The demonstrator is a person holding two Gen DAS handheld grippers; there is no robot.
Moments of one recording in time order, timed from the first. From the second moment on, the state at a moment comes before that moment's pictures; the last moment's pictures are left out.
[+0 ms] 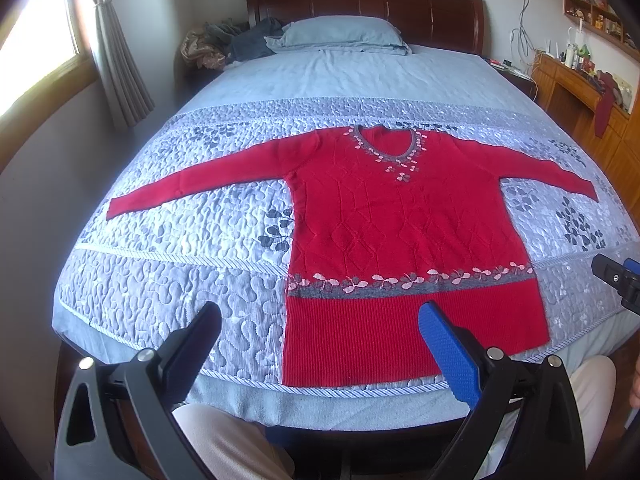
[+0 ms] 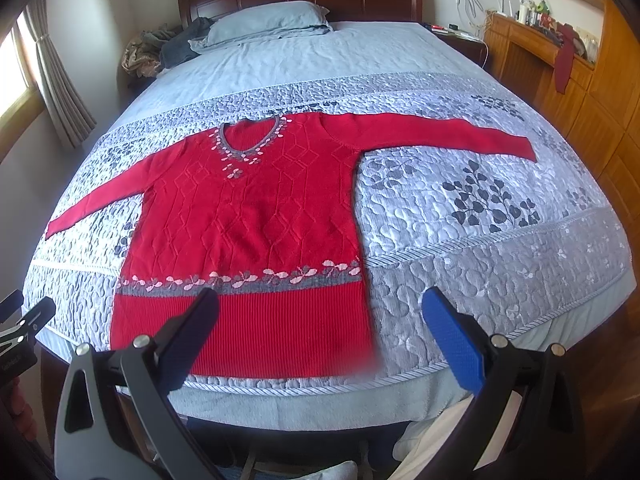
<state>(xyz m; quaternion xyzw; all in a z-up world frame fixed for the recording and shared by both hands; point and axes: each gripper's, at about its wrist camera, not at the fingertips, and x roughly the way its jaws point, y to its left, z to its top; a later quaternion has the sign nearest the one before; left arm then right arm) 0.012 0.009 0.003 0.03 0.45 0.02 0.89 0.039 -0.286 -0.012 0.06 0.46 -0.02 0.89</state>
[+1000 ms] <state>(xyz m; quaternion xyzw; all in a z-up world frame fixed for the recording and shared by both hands) 0.226 -0.122 -0.037 0.02 0.48 0.01 0.88 0.248 -0.593 -0.059 0.10 0.52 -0.16 0.83</state>
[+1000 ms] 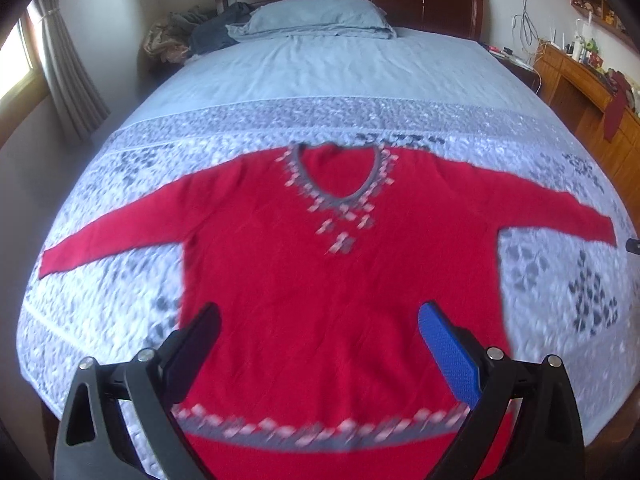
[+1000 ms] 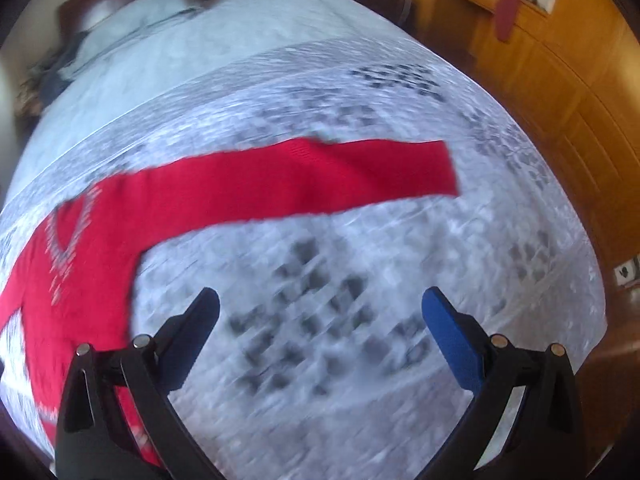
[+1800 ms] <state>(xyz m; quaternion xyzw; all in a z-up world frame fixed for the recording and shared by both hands) 0.293 -0.123 -0.110 0.05 0.51 0.03 0.86 0.320 -0.764 -0.123 0.25 0.52 -0.16 0.80</state>
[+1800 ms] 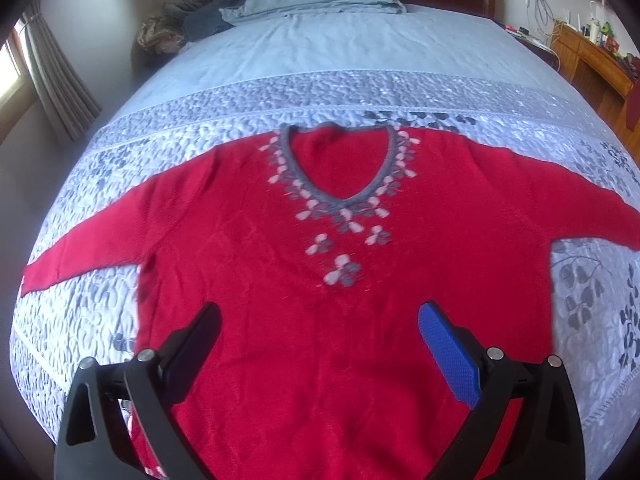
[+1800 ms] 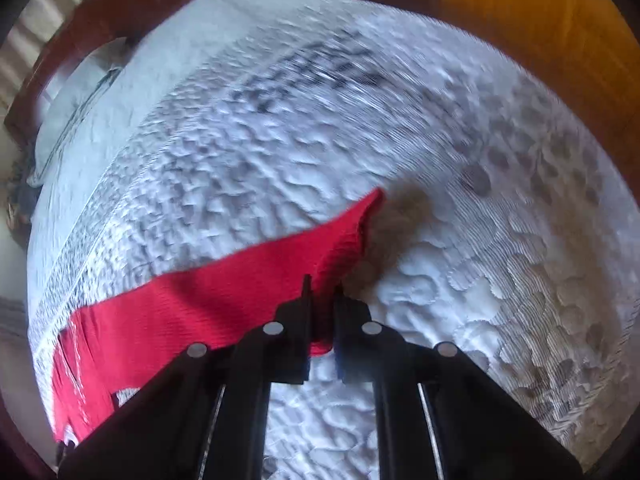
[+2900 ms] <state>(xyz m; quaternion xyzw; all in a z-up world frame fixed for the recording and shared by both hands) 0.362 -0.071 -0.134 -0.06 0.56 -0.06 0.83 0.375 -0.343 -0.133 0.09 0.56 0.10 0.82</state>
